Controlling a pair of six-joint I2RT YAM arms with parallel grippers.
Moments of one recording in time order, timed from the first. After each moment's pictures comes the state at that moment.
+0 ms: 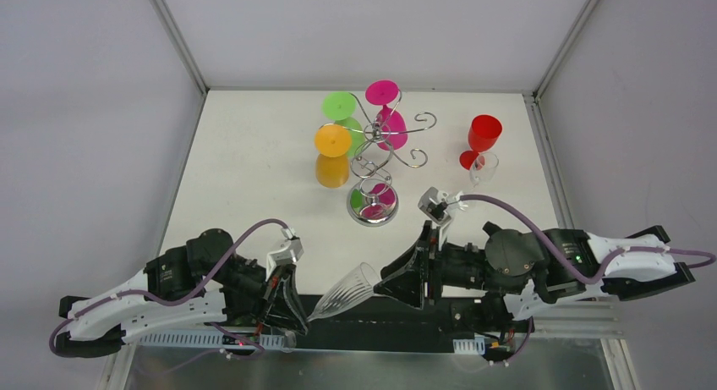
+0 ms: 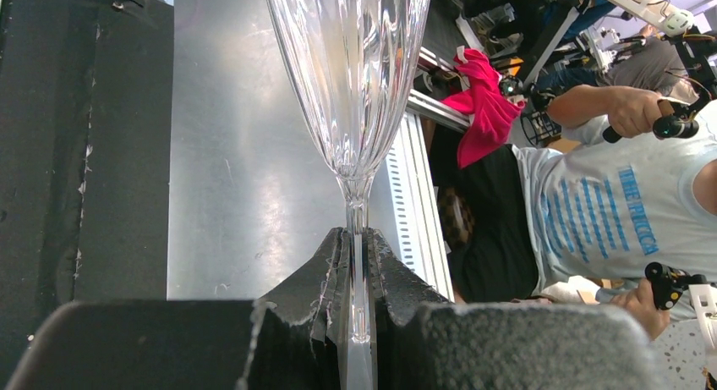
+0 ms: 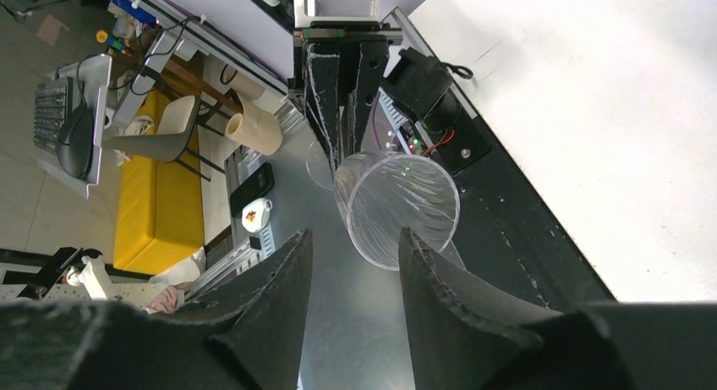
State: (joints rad) left arm -1.24 0.33 0.70 -0.57 0.67 -0.66; right arm 1.77 0.88 1.31 -0.67 0.37 0.74
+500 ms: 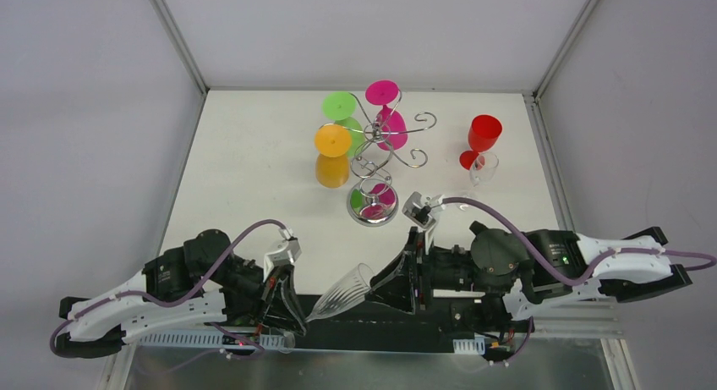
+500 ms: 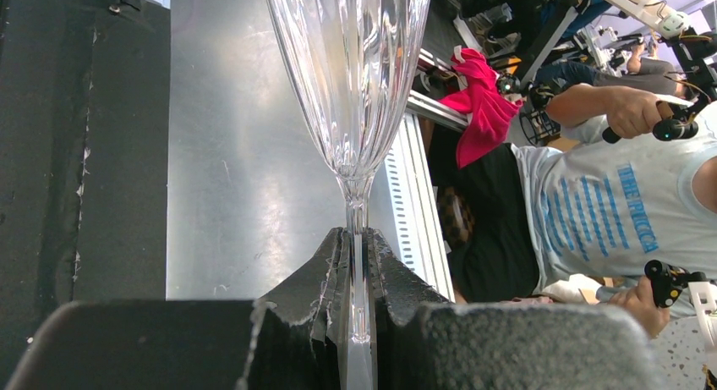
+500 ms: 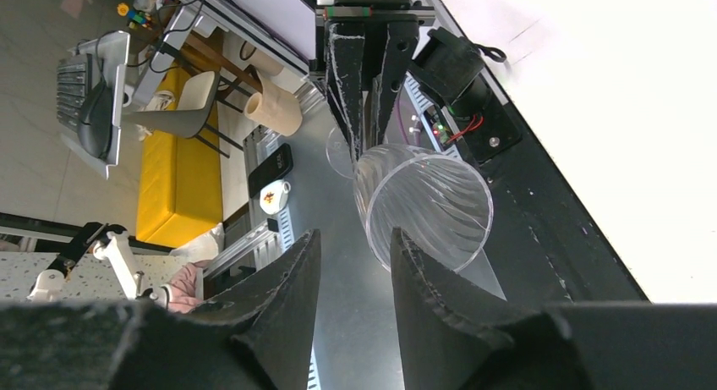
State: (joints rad) left arm -1.24 0.32 0.70 -0.58 0.68 -0.66; right arm 1.75 0.93 1.31 -0.64 0.27 0.75
